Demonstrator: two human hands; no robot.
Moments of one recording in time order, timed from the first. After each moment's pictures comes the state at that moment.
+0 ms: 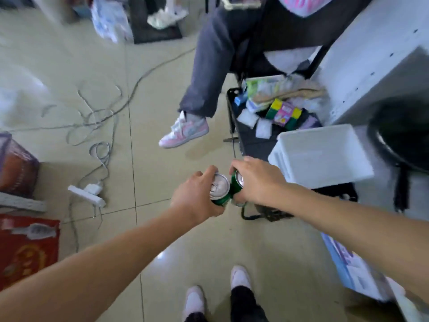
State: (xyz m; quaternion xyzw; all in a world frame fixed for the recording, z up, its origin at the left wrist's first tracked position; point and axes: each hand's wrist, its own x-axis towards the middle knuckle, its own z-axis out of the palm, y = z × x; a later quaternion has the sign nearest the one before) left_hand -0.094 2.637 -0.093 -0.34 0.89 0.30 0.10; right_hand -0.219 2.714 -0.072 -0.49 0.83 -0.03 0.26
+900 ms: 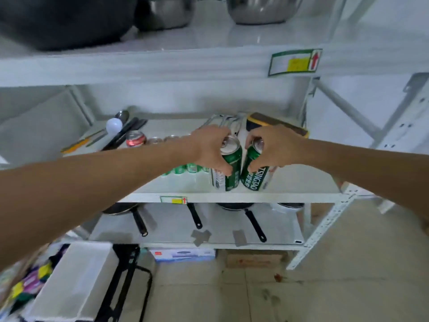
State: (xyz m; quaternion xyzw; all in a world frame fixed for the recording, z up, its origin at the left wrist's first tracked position) left_hand -0.254 3.196 0.309 0.46 0.88 0.05 0.08; right_hand -0.161 3.338 0.307 0.11 0.97 -0.20 0.02
